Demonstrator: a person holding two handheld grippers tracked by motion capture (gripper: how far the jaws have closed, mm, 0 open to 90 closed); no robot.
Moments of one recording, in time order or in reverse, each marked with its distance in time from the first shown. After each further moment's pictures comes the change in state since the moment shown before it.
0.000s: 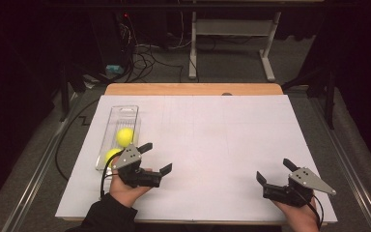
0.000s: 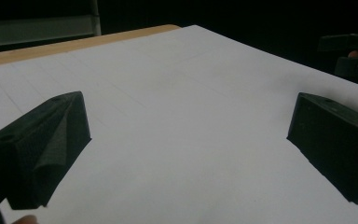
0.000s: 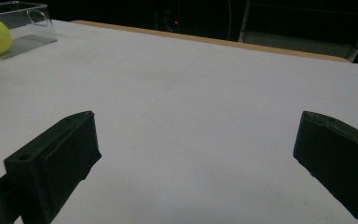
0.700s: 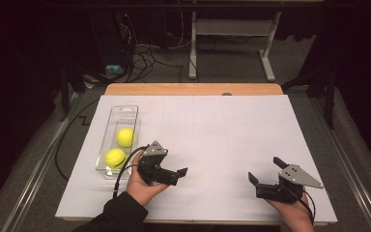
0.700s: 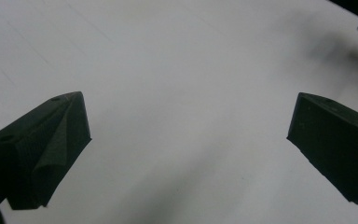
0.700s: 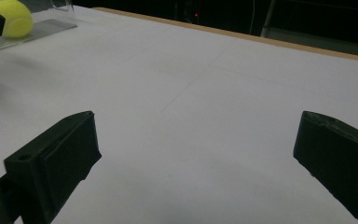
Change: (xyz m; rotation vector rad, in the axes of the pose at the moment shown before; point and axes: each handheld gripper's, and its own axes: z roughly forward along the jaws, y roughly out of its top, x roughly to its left) left arm -0.011 0.010 0.045 0.281 -0.041 -0.060; right arm 0.008 -0.001 0.018 0.030 0.078 -0.050
